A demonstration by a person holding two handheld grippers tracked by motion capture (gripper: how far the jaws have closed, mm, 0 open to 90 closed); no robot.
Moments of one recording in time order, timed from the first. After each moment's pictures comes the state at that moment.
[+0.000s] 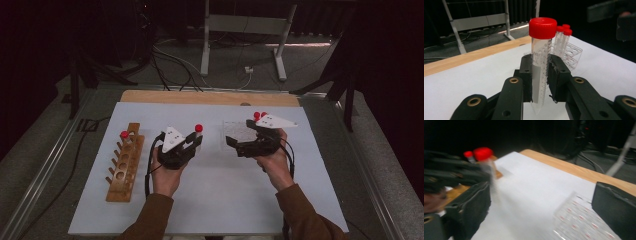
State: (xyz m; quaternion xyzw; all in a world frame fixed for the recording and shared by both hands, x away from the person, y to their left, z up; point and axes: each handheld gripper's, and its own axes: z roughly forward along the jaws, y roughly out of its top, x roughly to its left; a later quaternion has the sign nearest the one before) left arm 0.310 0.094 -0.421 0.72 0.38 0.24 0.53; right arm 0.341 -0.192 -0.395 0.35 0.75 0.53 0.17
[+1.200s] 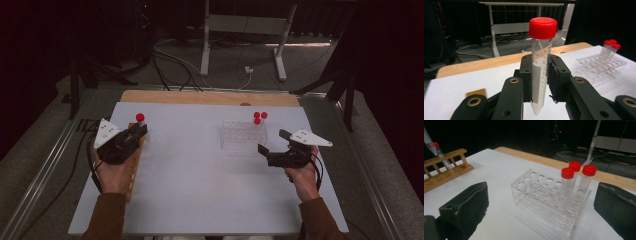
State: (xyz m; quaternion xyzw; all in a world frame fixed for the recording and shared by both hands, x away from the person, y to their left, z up) left arm 0.302 0.223 -0.399 0.67 0.45 0.30 0.52; right arm 0.319 -0.272 -0.425 0.39 0.72 0.53 0.23
